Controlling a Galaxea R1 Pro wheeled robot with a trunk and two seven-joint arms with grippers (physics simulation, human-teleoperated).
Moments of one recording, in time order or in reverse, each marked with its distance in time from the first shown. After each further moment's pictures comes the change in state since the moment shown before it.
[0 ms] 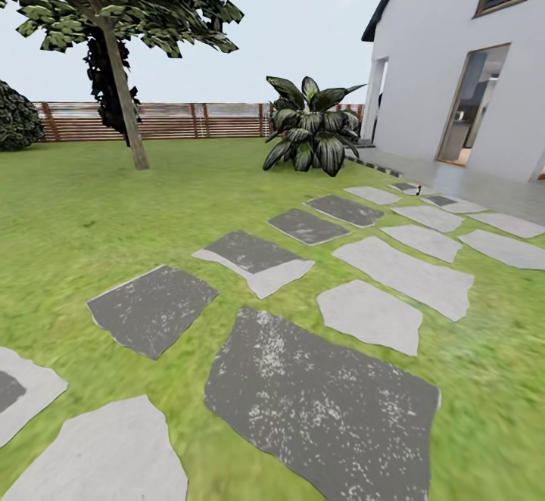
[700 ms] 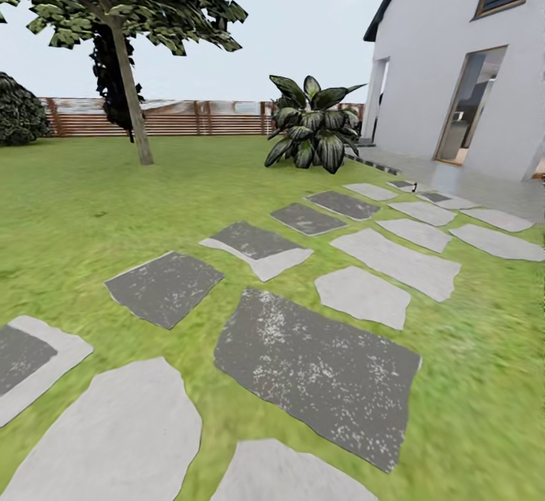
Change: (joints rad) left arm 0.000 0.000 0.000 0.000 0.000 0.000 0.000; right arm 0.000 0.000 0.001 0.000 0.000 0.000 0.003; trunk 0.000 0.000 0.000
